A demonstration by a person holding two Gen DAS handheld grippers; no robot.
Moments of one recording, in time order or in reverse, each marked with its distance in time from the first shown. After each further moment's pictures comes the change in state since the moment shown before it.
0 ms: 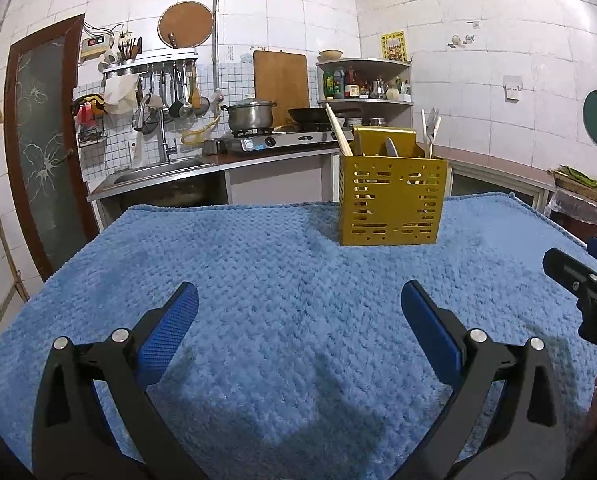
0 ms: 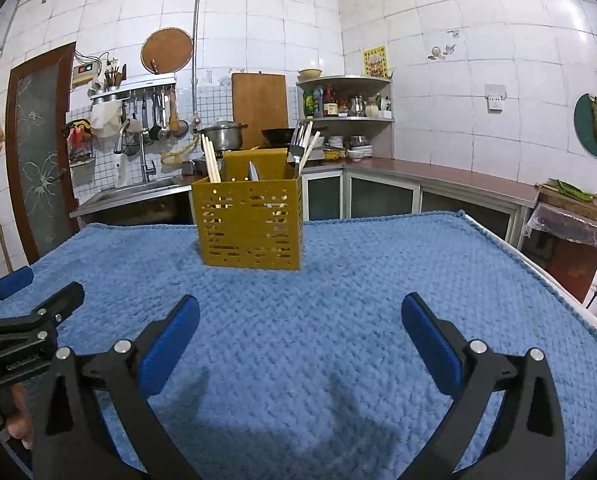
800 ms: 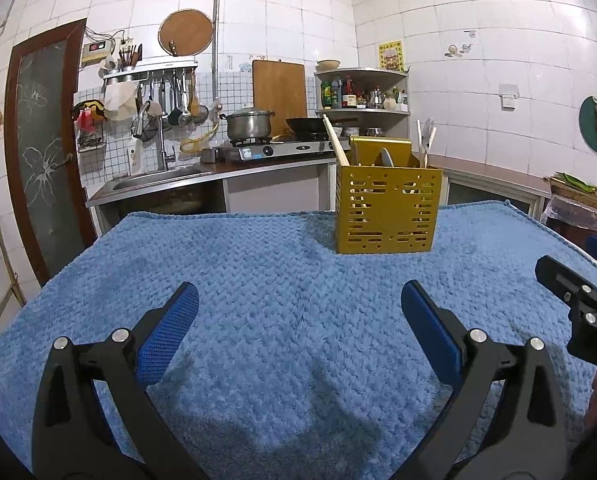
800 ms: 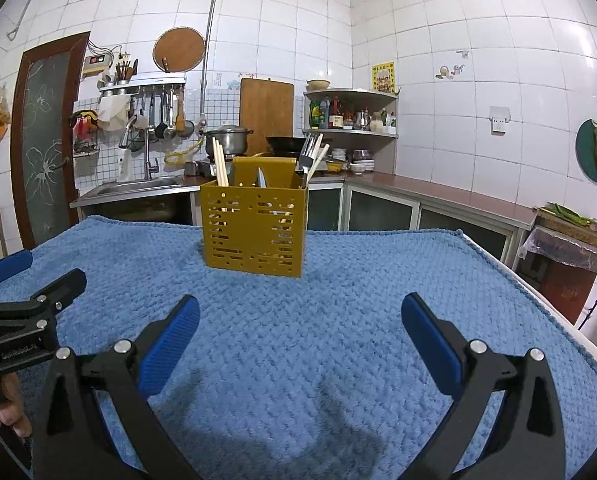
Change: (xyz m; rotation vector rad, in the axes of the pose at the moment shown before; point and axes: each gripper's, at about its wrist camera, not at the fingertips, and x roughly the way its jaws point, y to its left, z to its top) left arm -0.008 -0.002 -0.001 0.001 -0.039 -0.011; right arm -0.009 0.011 0.000 -0.067 -0.033 -0.008
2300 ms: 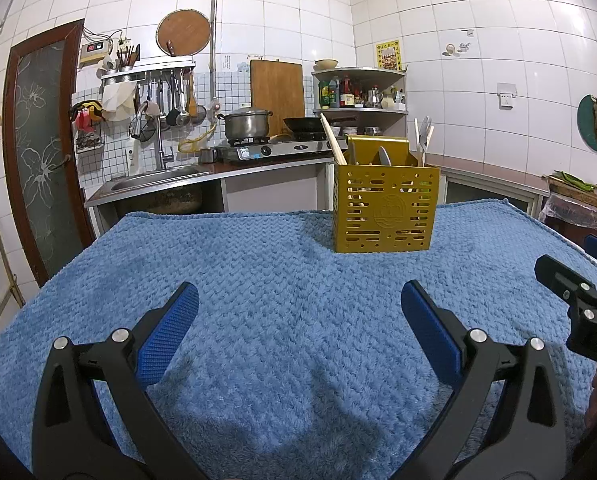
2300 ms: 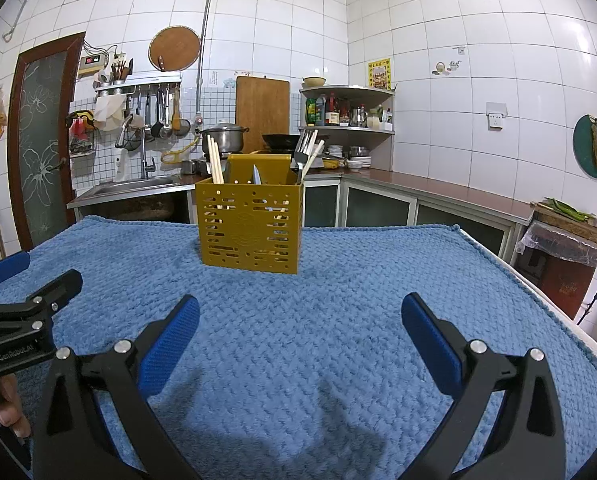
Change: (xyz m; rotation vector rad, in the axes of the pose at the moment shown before) left arm 0.000 -0.001 0.001 0.000 0.007 -0.004; right arm 0.002 -0.002 -0.002 0.010 0.006 -0.011
